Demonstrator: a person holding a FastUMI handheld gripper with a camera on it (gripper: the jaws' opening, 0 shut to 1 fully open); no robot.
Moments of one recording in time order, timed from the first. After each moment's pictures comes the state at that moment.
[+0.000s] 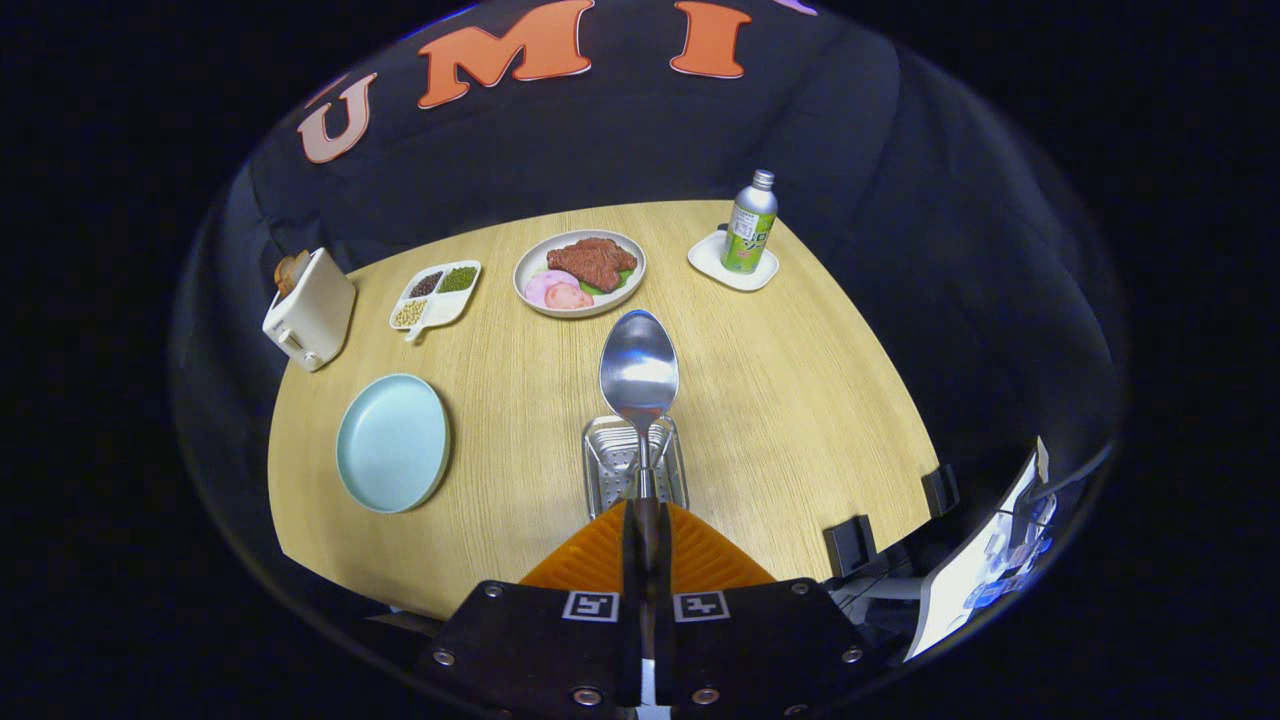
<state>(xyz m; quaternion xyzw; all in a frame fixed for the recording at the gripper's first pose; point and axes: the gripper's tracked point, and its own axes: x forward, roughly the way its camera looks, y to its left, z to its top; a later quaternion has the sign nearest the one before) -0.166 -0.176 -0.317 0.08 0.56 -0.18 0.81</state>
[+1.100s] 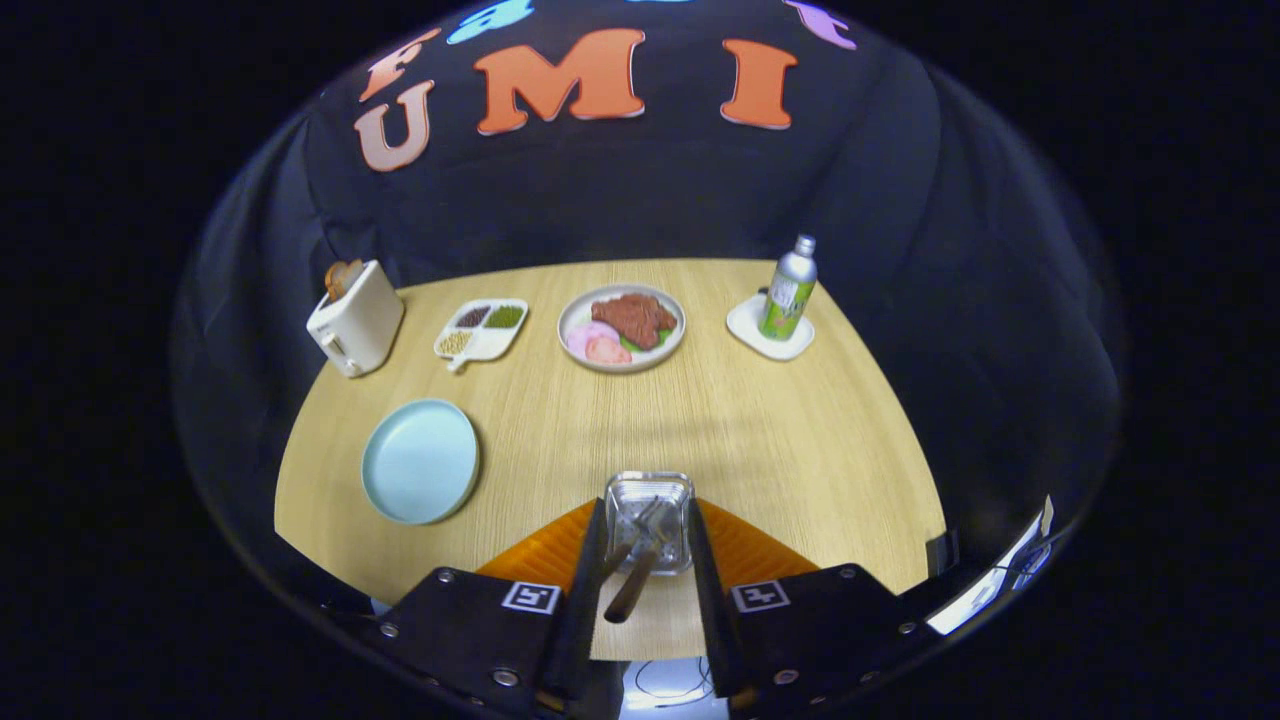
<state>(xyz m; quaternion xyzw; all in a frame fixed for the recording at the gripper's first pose) -0.100 -0.183 -0.253 0.05 0.42 -0.12 0.90</state>
